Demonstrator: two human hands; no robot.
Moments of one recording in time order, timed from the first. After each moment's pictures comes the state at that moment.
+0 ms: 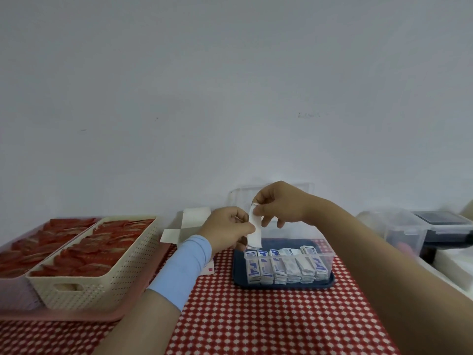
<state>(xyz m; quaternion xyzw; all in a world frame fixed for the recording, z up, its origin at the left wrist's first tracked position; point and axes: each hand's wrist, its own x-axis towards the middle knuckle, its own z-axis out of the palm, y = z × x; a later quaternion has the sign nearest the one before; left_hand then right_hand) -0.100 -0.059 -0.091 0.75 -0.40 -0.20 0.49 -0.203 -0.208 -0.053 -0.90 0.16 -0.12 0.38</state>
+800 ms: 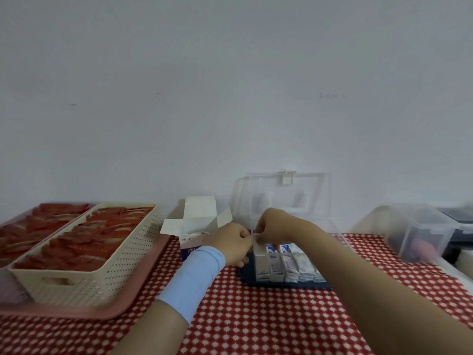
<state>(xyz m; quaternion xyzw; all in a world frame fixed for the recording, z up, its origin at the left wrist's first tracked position) -0.065 -0.080 -0.149 0.82 -0.39 -0.22 0.34 -0.134 -0.225 -0.137 -0.94 0.26 0.03 0.20</state>
